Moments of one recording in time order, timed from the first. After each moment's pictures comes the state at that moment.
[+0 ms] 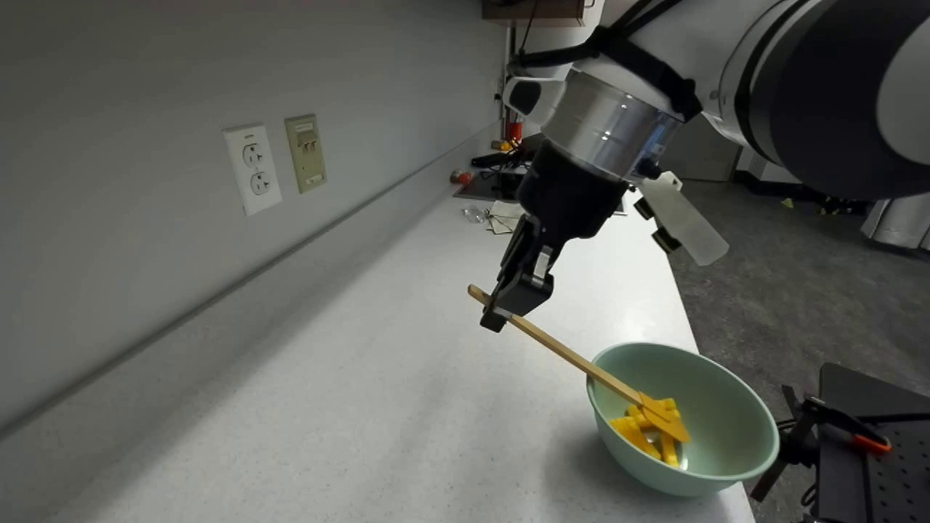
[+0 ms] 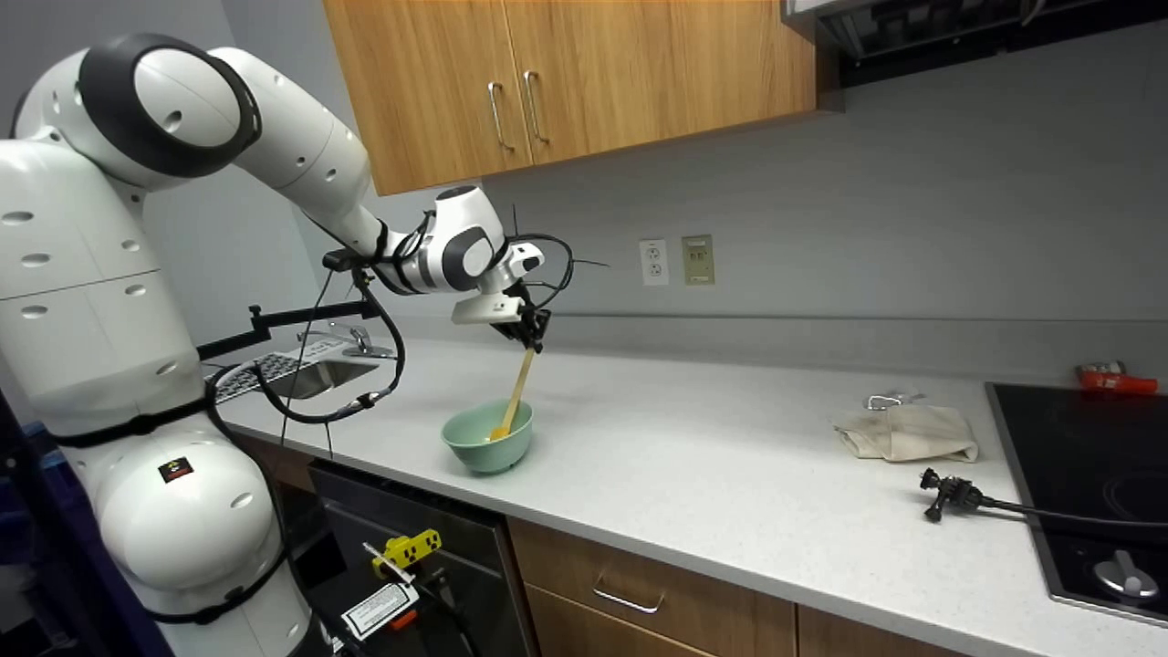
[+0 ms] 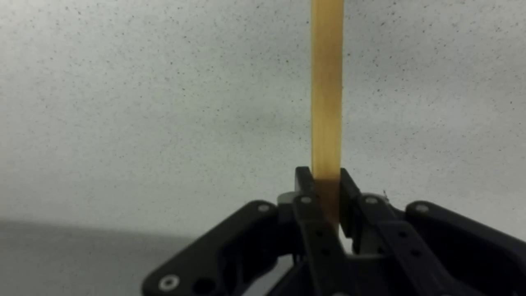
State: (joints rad) arm 0.25 0.00 0.24 -2.30 0.01 2.71 -0.08
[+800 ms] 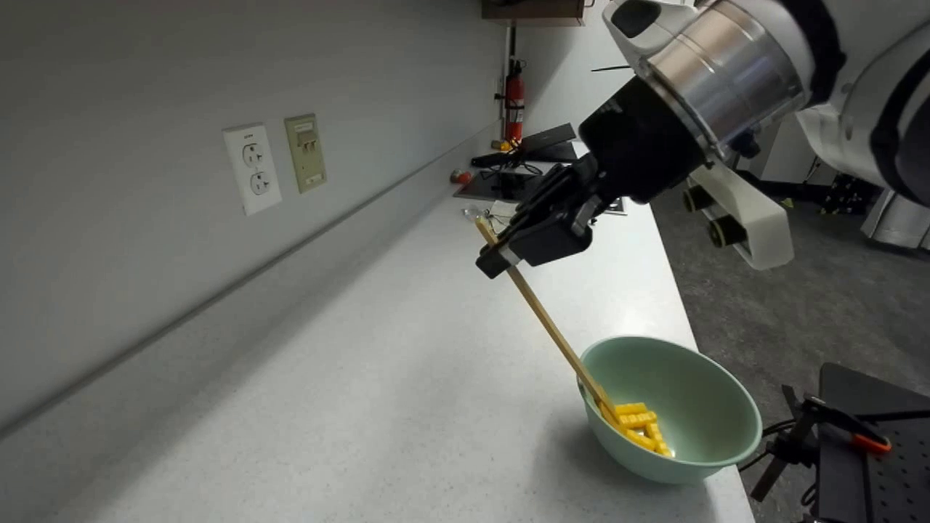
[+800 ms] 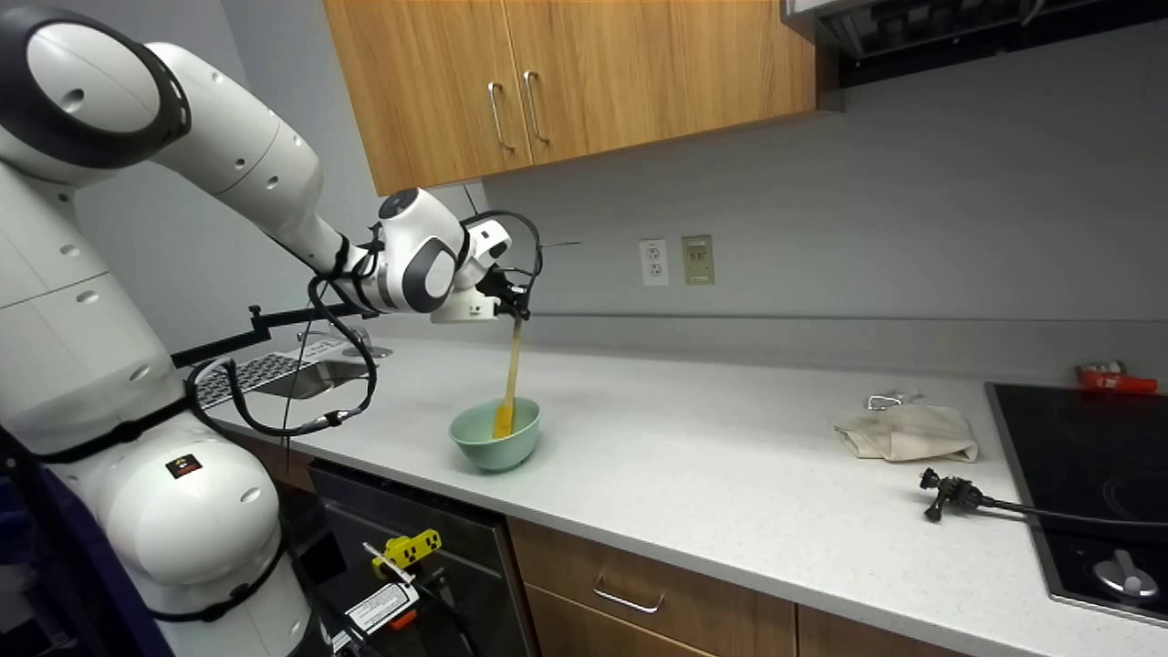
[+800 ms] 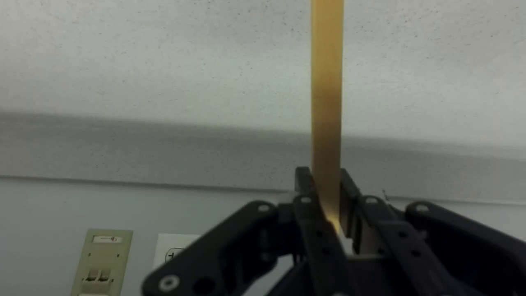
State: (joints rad) arm 0.30 -0.16 0.24 -2.53 0.09 3.15 -0.07
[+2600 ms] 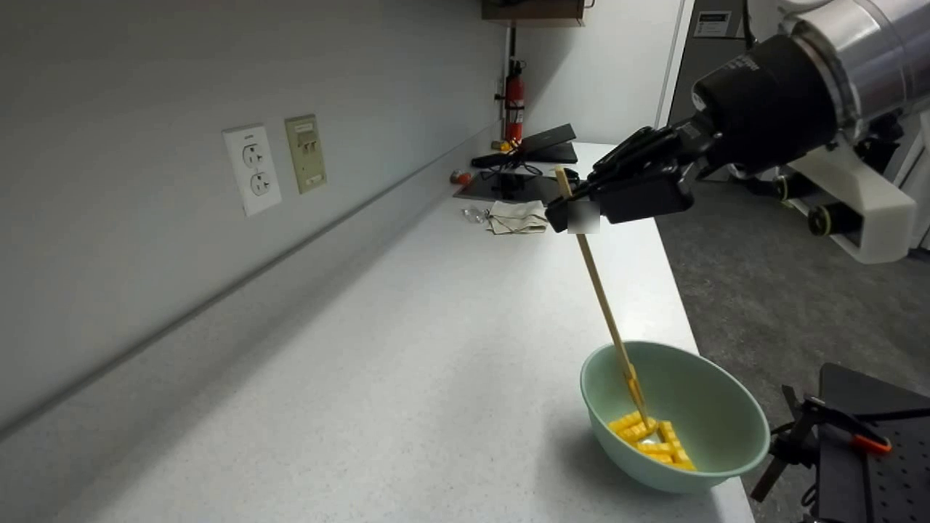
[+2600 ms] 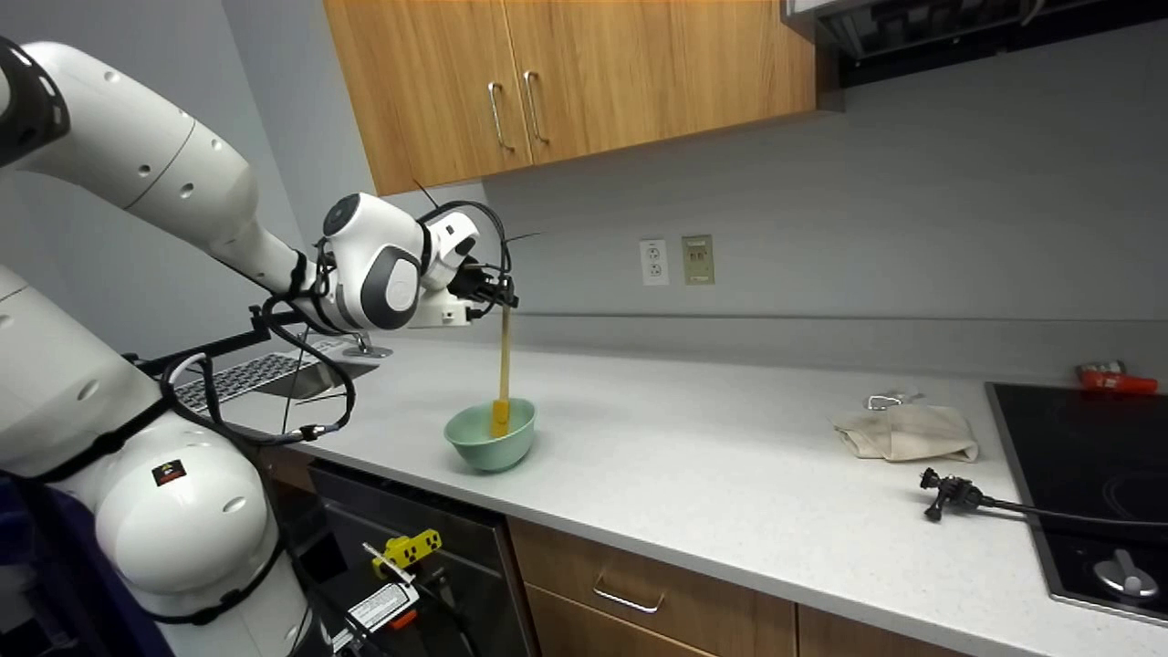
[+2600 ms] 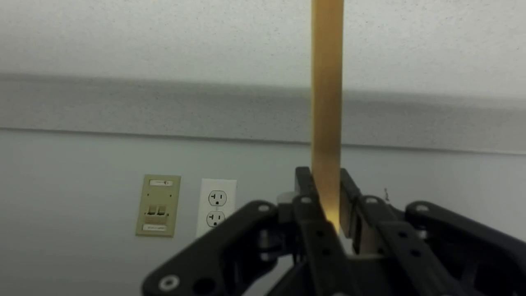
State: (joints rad) arm 0.20 -0.39 0.33 -2.74 0.08 3.32 0.02
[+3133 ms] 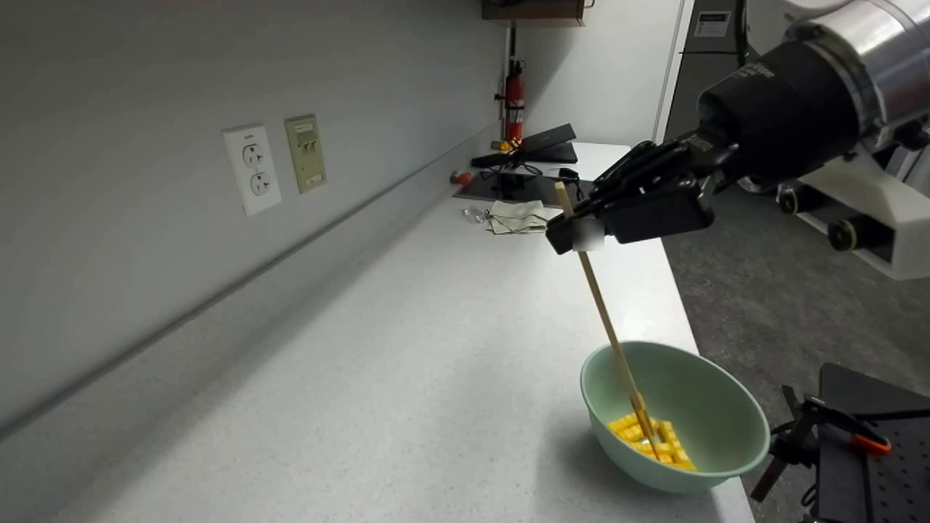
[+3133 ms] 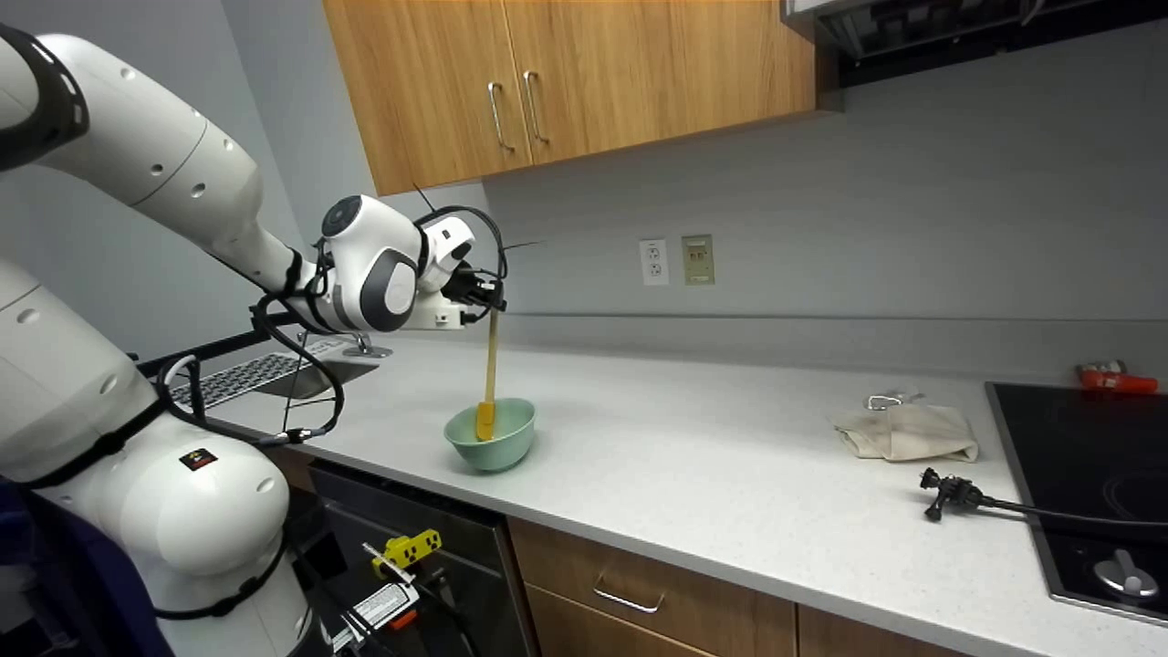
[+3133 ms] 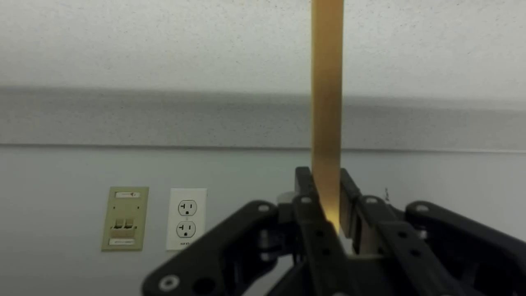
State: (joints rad) arm 0.41 -0.37 0.16 -2.74 0.07 3.32 0.02
